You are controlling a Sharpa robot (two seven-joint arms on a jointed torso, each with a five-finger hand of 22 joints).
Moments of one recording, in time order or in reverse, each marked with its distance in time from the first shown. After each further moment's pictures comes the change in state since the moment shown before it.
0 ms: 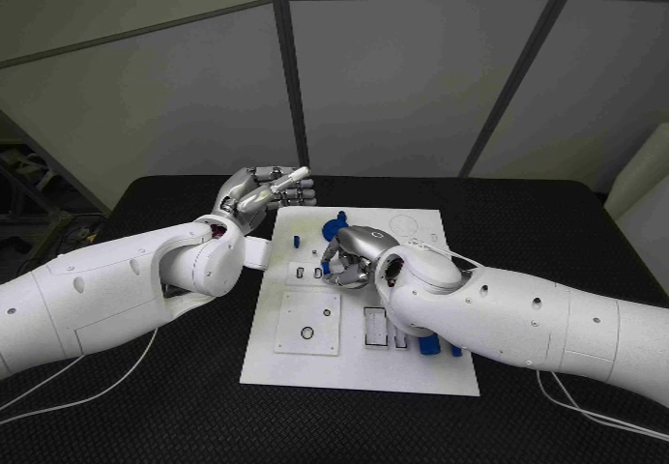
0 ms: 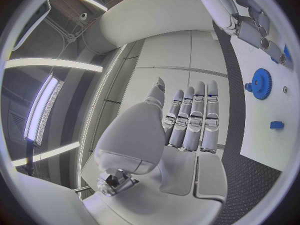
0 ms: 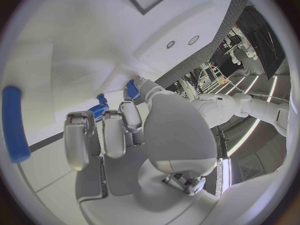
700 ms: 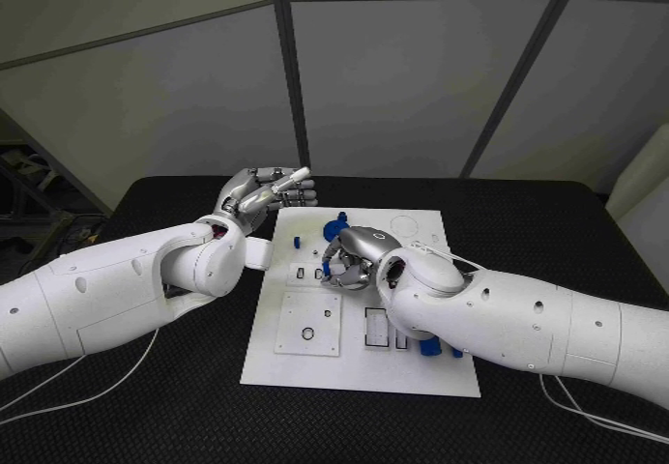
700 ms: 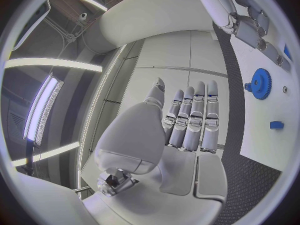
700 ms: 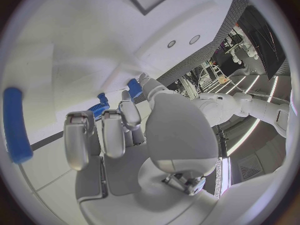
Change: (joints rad) left arm 0.000 0.001 0.000 -0.002 0.000 0.001 -0.002; left_hand -0.004 0.004 0.000 0.000 0.000 0.000 0.000 -0.004 0.000 0.000 0.000 0.000 0.000 0.000 0.000 0.000 0.000 0.000 0.000 0.000 0.000 -0.001; right arm -0.003 -0.004 -0.003 0.006 -0.006 -0.032 -0.007; right_hand -0.047 -0.037 -0.064 0.036 -0.137 -0.074 0.007 0.000 -0.010 -0.011 0.011 -0.033 -0.020 0.000 0.007 -0.008 0.000 0.000 0.000 0.007 0.000 0.000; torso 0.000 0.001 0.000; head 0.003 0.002
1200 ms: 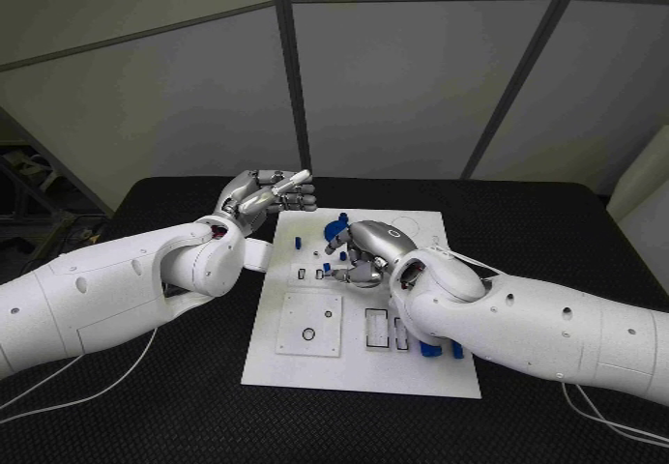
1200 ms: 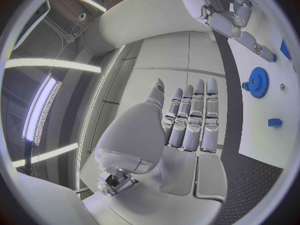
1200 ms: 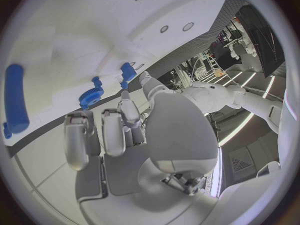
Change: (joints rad) left arm 0.000 -0.003 0.000 -0.011 -0.018 0.017 -0.027; left_hand -0.013 0.013 -0.018 -0.004 0.000 0.045 -0.017 0.005 0.007 0.066 -0.018 0.009 0.006 0.070 -0.019 0.005 0.018 0.000 0.065 -0.018 0.012 -0.003; right arm 0.000 -0.075 0.000 0.078 0.016 -0.123 0.078; right_hand 0.008 -0.008 -0.019 0.014 0.000 -0.019 -0.003 0.005 0.000 -0.020 0.002 -0.025 -0.019 0.000 0.000 -0.039 -0.017 0.000 0.004 0.003 -0.001 0.000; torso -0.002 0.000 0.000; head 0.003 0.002
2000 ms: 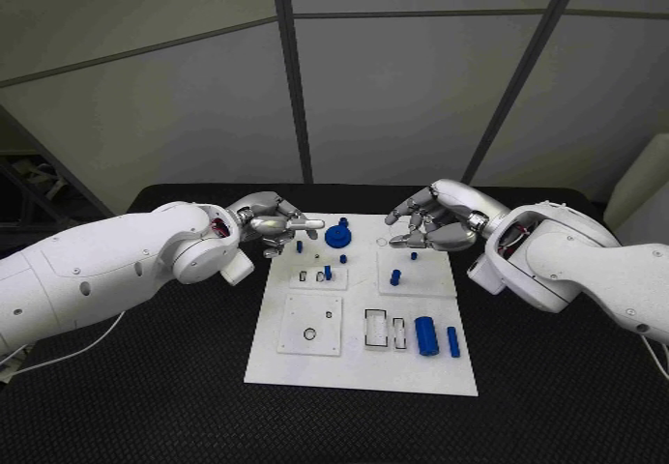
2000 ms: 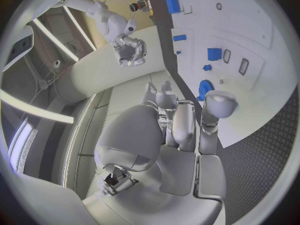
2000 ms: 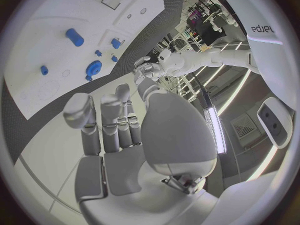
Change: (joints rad) left arm 0.053 -0.004 0.002 -0.066 -0.577 0.301 -0.507; left_hand -0.141 0.006 -0.118 0.108 -0.014 0.110 -0.133 0.139 0.357 0.296 -0.158 0.784 0.900 0.282 -0.173 1.179 1.088 -0.062 0.381 -0.173 0.802 0.801; right arm 0.102 -0.365 0.079 0.178 0.442 0.188 0.266; right_hand 0.076 0.015 0.003 -0.014 0.000 0.028 0.001 0.000 0.013 -0.187 -0.002 -0.440 -0.348 -0.065 0.011 -0.375 -0.402 0.070 -0.165 0.010 -0.367 -0.185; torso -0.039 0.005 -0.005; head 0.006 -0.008
